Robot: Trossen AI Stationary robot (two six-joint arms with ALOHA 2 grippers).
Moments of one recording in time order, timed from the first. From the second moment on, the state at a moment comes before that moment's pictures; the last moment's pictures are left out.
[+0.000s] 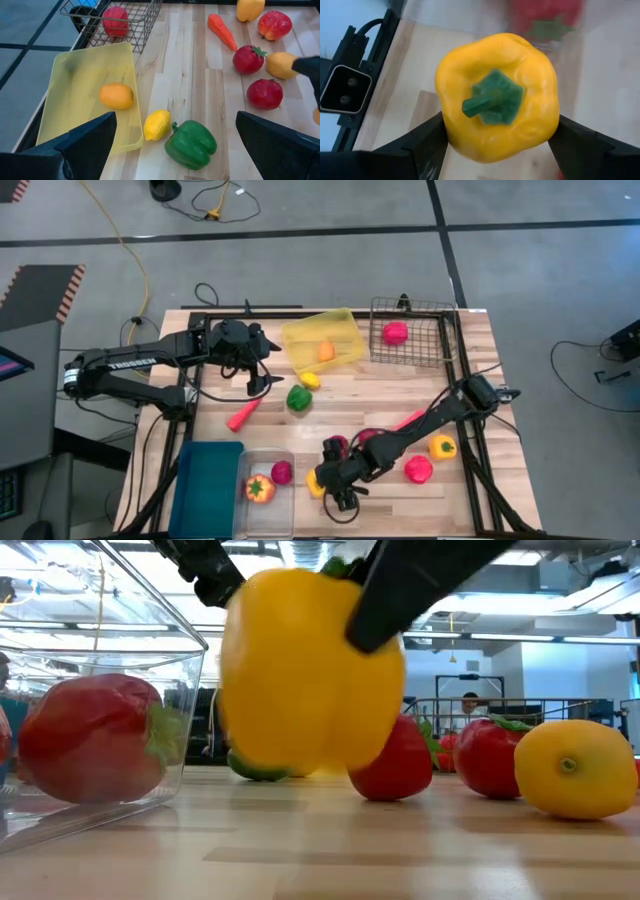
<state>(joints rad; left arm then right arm) 0.24 1.10 1.03 -0.56 0.05 0.09 0.48 2.00 1.52 -0.48 0.10 0.22</state>
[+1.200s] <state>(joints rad) 0.24 1.10 1.03 -0.56 0.05 0.08 -0.30 1.41 1.52 -1.13 0.29 0.00</state>
